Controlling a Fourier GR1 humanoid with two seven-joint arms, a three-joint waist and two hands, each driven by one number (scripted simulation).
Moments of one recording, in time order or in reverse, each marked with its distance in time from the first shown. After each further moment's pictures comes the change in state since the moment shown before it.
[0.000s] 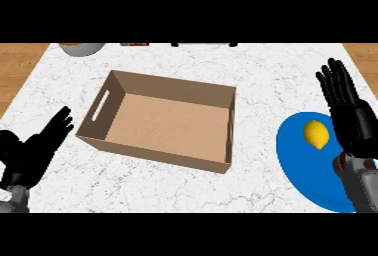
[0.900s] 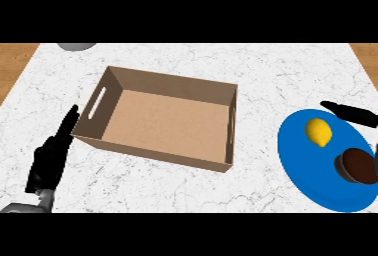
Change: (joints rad) left arm 0.011 -0.110 -0.054 -0.047 -0.268 0.193 -0.092; right arm -0.132 -0.104 -0.203 0.388 0.226 -0.348 0.051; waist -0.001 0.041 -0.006
